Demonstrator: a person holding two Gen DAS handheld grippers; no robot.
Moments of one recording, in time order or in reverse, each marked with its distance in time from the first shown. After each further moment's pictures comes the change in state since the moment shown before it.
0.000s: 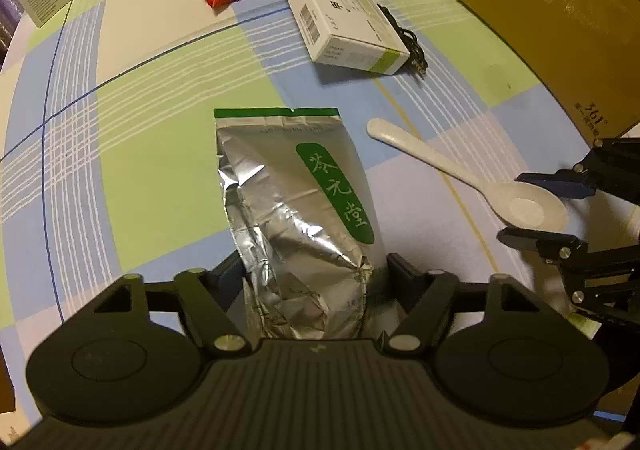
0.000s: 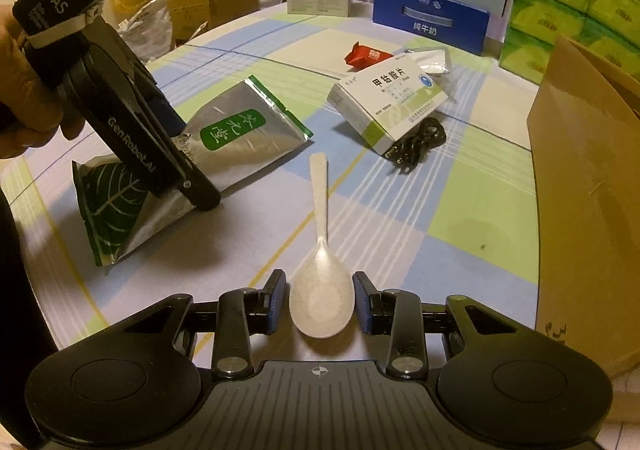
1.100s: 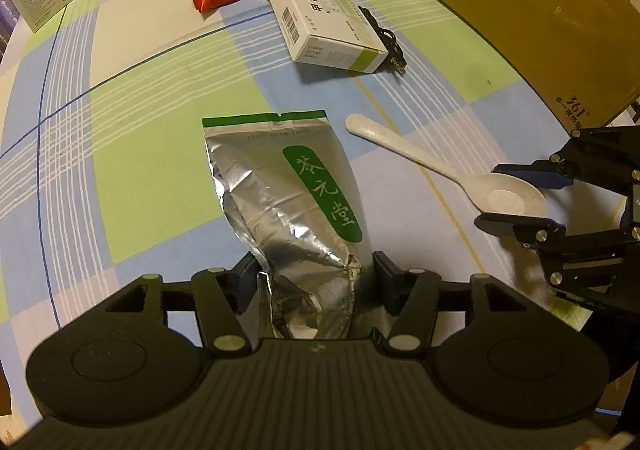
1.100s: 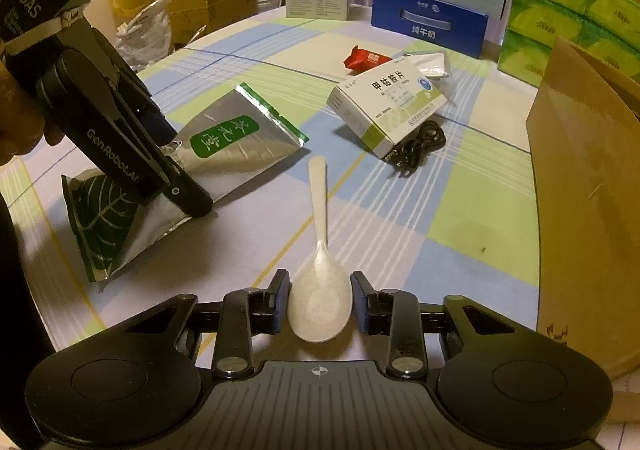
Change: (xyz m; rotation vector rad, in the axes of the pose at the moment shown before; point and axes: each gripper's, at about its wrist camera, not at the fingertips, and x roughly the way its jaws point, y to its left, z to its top) left arm -0.008 -0.007 -0.004 0.019 -0.012 -0.013; right arm 0.001 0.001 0.000 0.003 -0.012 -0.004
